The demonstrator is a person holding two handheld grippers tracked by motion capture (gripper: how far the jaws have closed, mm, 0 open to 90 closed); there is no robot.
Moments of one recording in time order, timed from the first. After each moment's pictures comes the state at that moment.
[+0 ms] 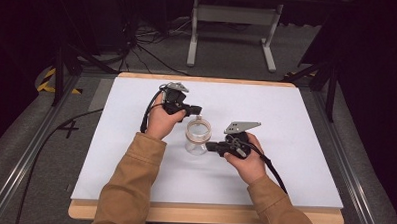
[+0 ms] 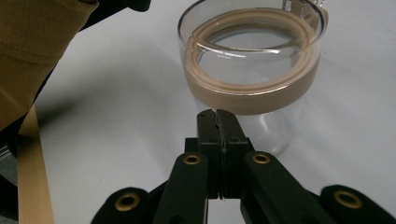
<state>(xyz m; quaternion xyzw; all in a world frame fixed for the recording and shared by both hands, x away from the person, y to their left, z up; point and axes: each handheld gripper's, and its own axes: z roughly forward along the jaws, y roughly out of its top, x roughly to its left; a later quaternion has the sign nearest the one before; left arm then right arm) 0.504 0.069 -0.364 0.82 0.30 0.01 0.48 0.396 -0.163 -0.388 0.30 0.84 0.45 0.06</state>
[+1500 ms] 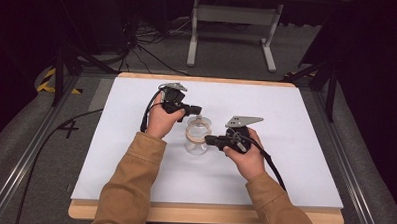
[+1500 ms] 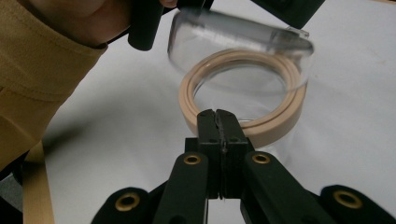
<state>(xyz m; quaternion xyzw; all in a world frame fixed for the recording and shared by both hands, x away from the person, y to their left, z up) 0.510 0.073 -0.369 0.81 0.31 -0.02 0.50 0.404 -0.162 -0.377 0.32 0.82 0.48 0.07</state>
